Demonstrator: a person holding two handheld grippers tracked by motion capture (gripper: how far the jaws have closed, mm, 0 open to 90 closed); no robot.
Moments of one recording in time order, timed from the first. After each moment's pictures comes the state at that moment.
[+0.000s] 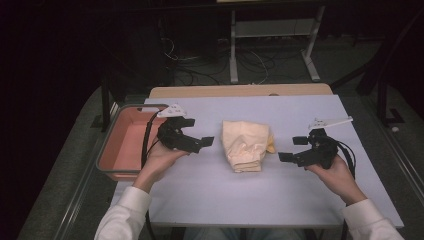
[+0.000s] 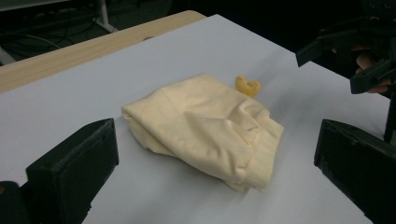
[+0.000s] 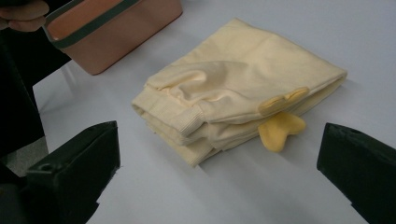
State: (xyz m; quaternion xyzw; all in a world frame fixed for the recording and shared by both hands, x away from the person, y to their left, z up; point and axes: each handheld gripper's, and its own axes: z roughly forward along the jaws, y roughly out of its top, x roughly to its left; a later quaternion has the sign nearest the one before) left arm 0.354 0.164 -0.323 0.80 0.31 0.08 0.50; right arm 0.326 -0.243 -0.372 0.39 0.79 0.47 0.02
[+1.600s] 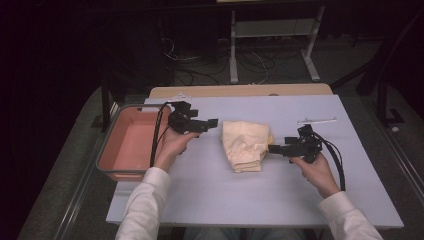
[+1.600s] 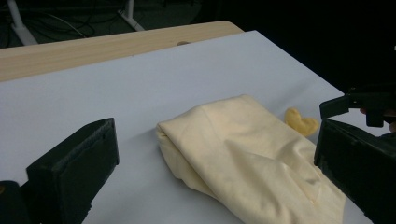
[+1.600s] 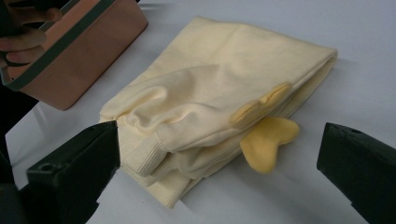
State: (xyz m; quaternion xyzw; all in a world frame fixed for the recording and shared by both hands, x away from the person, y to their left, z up) left arm 0.415 0.151 -0.354 0.76 0.40 0.07 0.50; right arm 0.356 -0.226 -0.407 0.48 0.74 0.48 0.00
